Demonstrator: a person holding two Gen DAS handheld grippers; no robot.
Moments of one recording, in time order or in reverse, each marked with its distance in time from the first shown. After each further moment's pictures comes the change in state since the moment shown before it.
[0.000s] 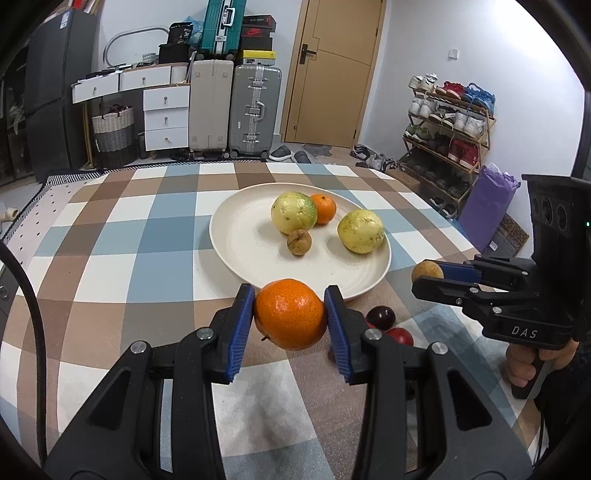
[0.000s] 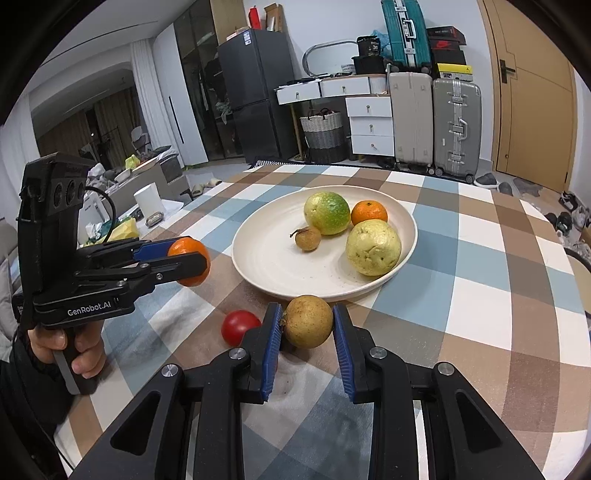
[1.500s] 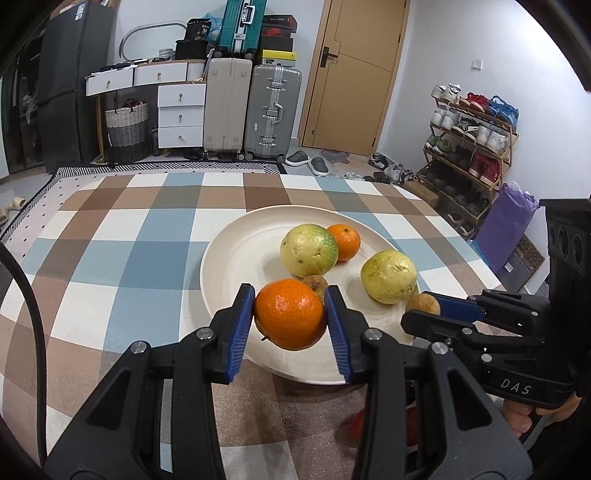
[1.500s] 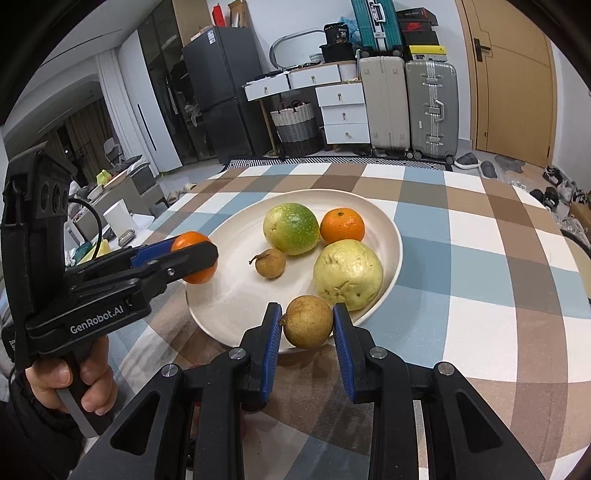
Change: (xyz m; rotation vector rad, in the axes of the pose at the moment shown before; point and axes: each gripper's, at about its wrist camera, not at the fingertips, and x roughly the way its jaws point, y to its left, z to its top) left arm 0.061 0.002 0.037 -0.052 -0.009 0.054; right arm 0.036 -0.016 0.029 0.074 0.044 -0.074
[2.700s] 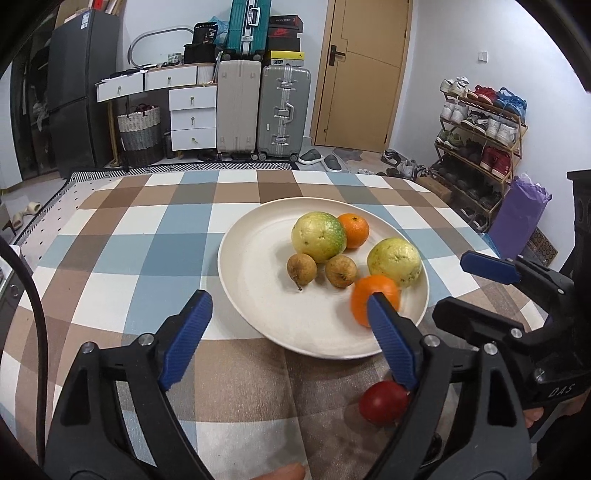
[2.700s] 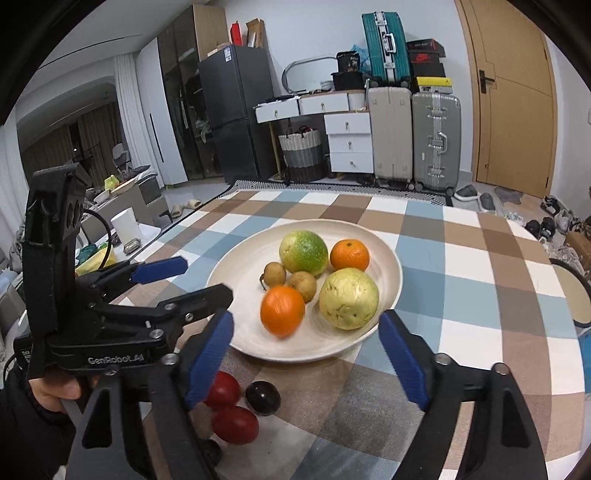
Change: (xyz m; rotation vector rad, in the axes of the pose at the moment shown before) left arm -0.018 0.000 -0.012 0.015 -0.003 0.067; right arm -0.025 0.010 -0.001 -0.054 -0.120 -0.017
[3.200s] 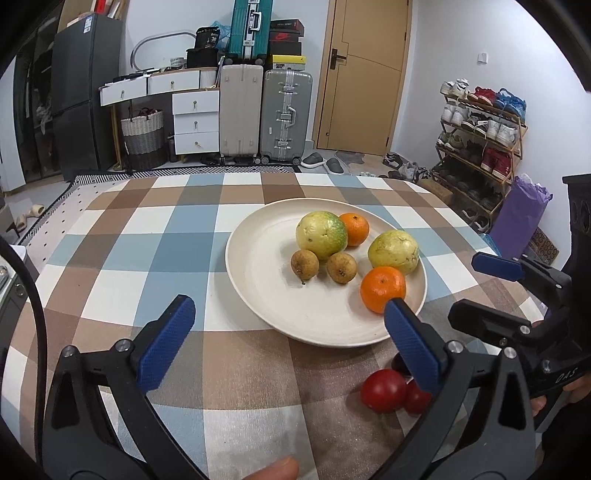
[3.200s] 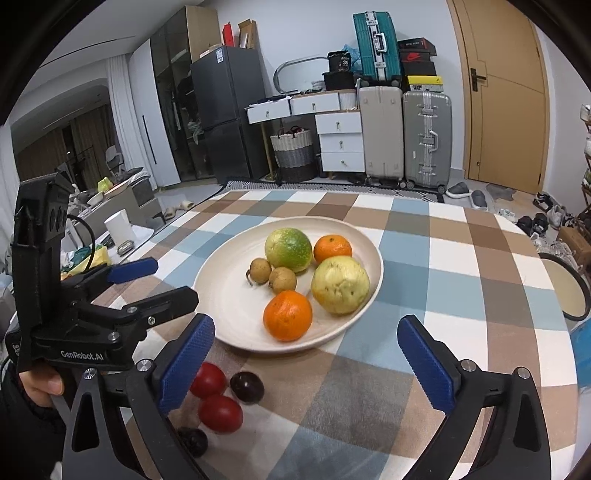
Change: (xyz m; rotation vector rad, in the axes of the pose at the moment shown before) left arm -0.014 -0.002 -0.006 0.013 -0.019 0.013; right arm -0.007 -0.011 -0.007 0.008 0.016 -0.005
